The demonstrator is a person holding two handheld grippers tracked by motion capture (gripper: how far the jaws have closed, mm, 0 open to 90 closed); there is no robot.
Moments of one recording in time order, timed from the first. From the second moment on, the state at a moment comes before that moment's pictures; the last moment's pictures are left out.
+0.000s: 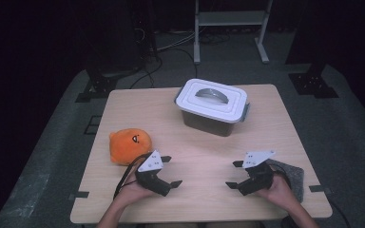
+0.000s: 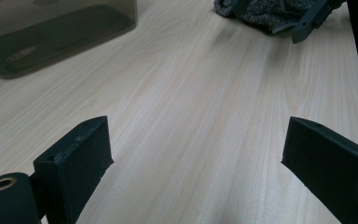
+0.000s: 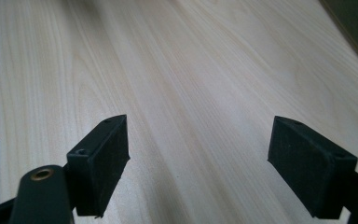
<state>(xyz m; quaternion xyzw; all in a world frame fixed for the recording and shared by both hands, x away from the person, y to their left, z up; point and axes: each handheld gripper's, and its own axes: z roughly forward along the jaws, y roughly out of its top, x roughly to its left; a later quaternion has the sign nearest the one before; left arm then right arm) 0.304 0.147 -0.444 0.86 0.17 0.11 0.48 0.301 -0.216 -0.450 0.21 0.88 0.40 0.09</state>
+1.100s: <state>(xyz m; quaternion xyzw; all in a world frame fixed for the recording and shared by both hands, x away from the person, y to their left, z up) 0.307 0.150 -0.437 0.85 0.17 0.12 0.48 0.302 -0.218 -0.452 0.21 0.89 0.40 0.08</state>
